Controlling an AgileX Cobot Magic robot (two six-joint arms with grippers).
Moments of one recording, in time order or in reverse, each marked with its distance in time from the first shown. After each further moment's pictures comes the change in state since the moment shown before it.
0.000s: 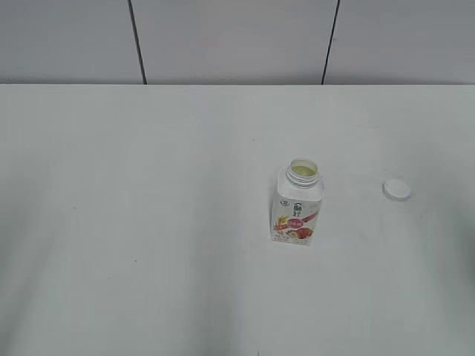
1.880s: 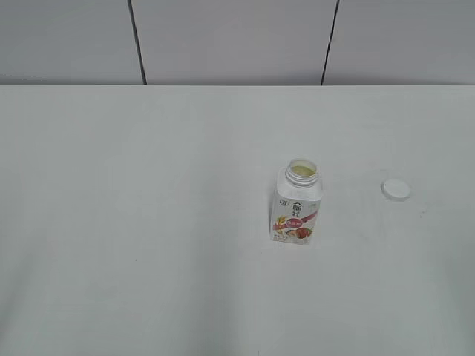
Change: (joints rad) left arm 0.000 -0.634 0.133 -0.009 -0.110 0.000; right arm 0.000 -0.862 0.406 -0.010 -0.131 -0.001
